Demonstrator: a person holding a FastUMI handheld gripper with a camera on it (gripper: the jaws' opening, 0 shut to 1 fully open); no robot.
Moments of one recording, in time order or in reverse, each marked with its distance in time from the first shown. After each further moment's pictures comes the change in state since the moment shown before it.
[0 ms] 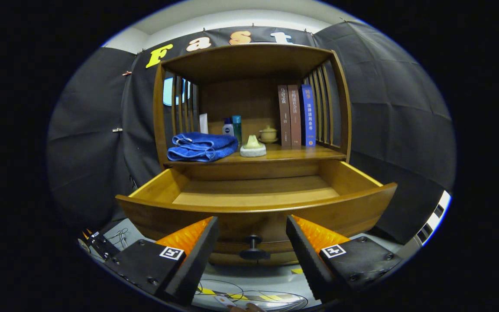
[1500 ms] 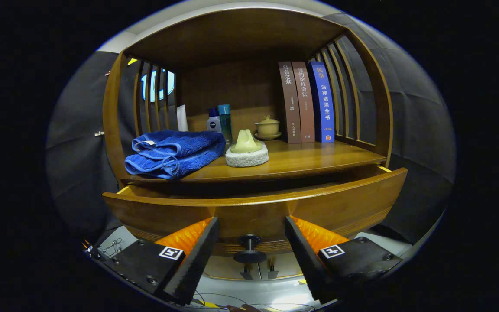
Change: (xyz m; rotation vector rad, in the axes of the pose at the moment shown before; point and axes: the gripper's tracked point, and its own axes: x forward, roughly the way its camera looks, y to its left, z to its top) arm 0.164 -0.004 0.031 0.029 0.021 -0.027
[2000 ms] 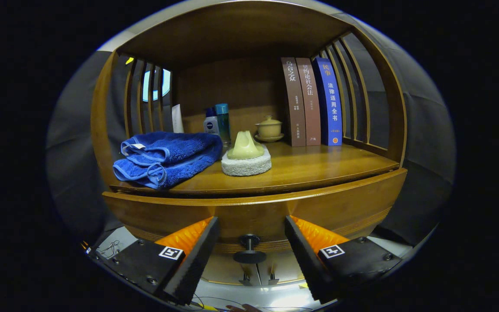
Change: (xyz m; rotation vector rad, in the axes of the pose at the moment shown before) arm 0.027 0.000 0.007 0.000 -0.002 -0.001
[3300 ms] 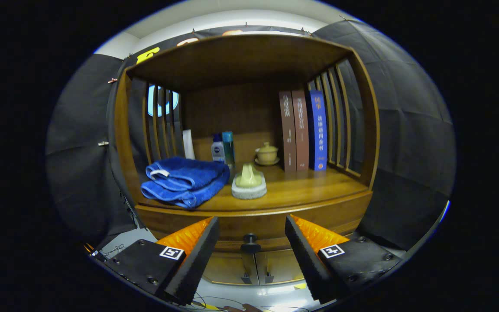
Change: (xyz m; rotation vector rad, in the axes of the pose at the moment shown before) arm -0.103 0.005 0.084 -0.022 -0.110 -0.003
